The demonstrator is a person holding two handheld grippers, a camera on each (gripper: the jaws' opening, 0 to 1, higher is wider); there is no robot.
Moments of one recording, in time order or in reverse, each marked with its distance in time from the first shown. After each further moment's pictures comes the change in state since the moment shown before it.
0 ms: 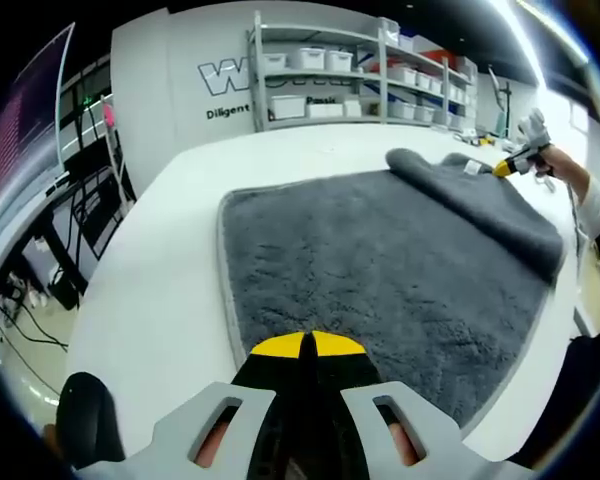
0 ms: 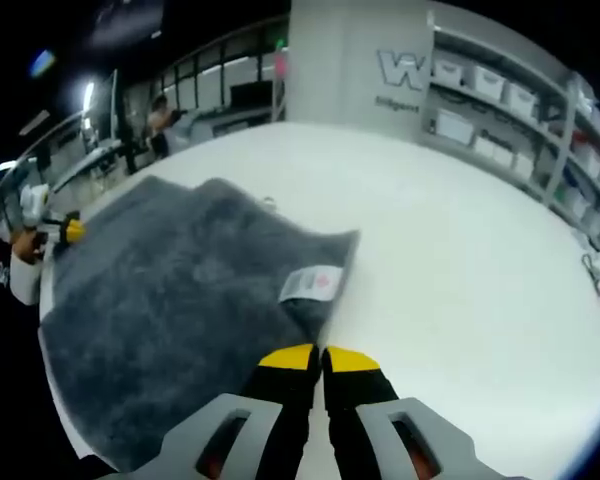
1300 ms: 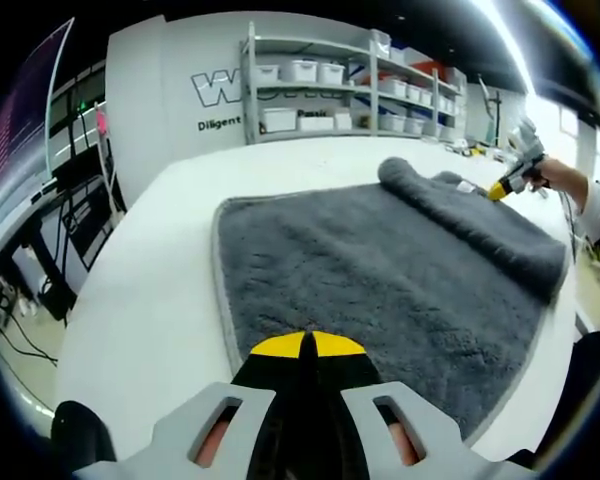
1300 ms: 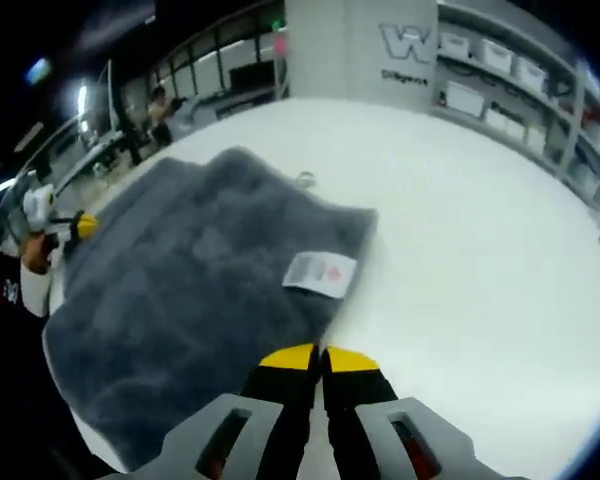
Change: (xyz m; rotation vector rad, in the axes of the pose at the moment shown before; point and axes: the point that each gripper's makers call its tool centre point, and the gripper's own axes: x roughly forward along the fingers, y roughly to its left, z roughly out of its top) left arm 0.012 0.001 0.008 0.008 -0.064 -0.049; right arm 0.023 0.058 -0.009 0.052 0.114 0.058
